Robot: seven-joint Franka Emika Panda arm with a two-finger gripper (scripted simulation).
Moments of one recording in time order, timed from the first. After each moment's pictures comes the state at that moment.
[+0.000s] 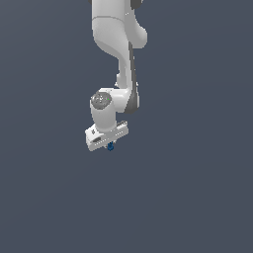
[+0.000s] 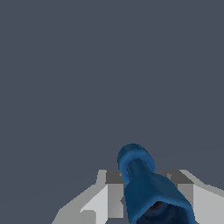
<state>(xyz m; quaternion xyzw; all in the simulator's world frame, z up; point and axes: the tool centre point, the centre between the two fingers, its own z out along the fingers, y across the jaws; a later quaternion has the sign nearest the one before) -0.031 -0.085 0.044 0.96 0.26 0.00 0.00</state>
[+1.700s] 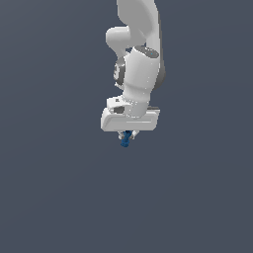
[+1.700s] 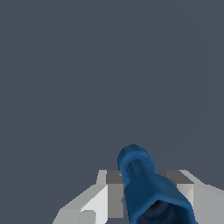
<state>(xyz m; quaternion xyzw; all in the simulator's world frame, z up) 0.030 0.001 0.201 0.98 0.13 0.14 0.11</state>
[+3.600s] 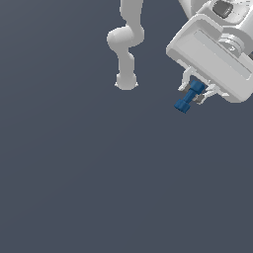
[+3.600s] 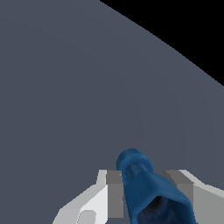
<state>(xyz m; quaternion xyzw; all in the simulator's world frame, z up) 0.071 0.142 0.429 0.90 -0.09 0.32 0.27</state>
